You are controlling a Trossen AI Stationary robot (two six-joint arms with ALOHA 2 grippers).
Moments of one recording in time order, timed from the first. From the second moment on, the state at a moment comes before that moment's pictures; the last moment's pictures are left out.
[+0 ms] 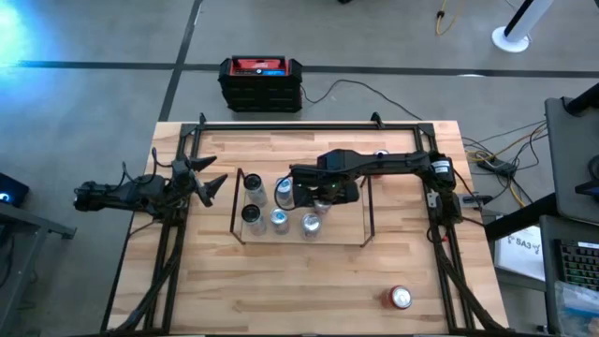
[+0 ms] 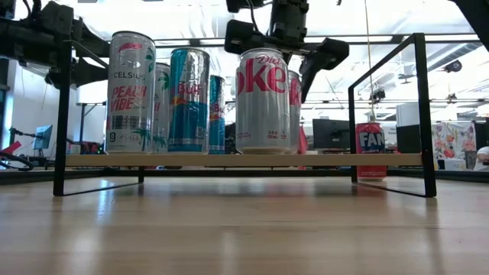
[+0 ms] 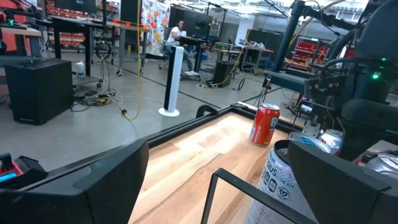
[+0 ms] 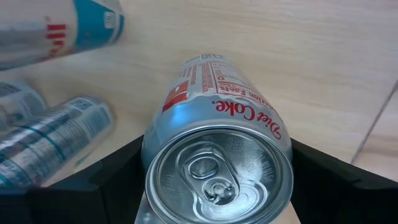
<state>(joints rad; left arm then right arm) -0.12 0.02 0.21 -0.20 -0.72 -0.20 -0.04 2.01 1.90 -1.29 -0.09 1.39</state>
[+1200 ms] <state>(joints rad) -0.12 0.02 0.21 -0.20 -0.72 -0.20 -0.04 2.01 1.92 -1.22 -0.03 1.18</state>
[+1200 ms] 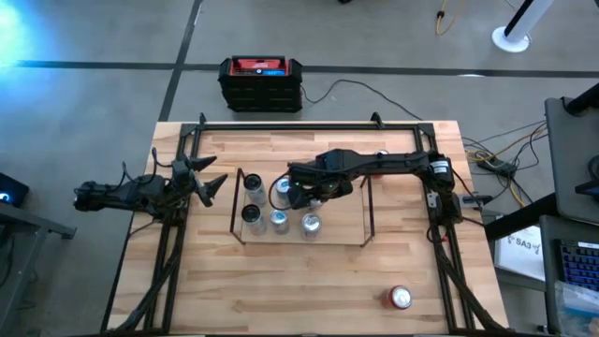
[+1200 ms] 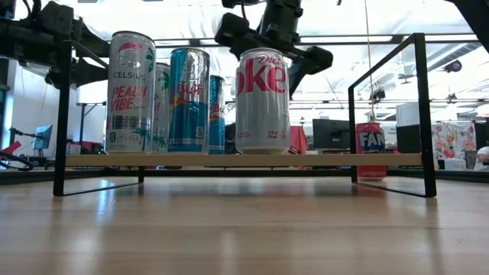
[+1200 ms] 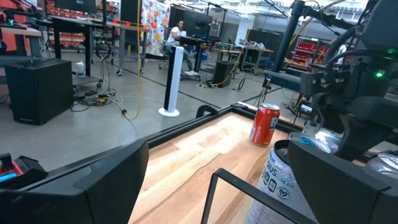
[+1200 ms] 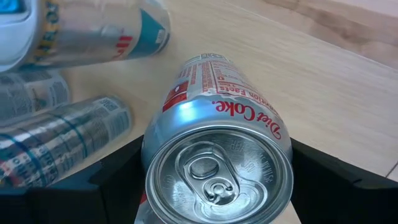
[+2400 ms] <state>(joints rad) -0.12 0.02 0.21 -0.19 -0.72 -0.20 -0.04 2.02 1.91 -1.22 -0.03 1.15</state>
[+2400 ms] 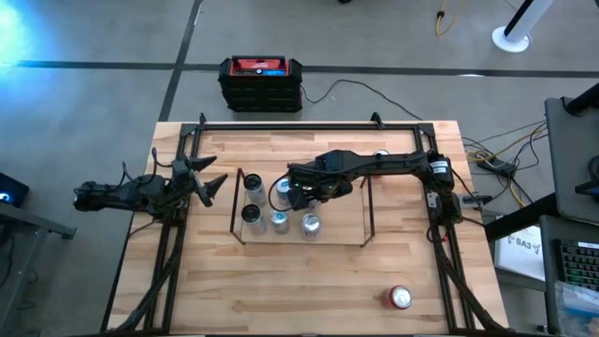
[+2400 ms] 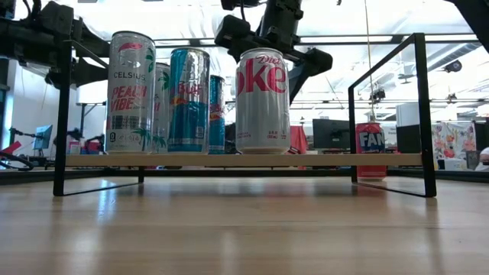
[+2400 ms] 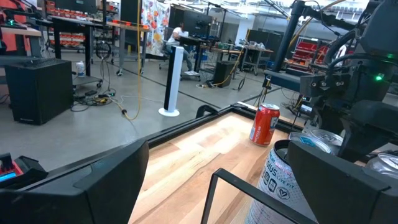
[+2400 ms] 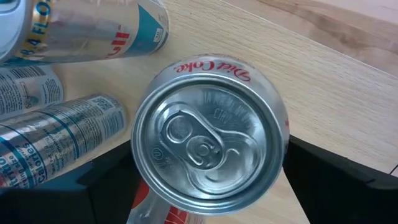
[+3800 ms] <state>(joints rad) -0.12 0.02 0.21 -0.20 -0.72 -0.20 -0.04 2.02 1.96 -1.45 -0.18 1.16</state>
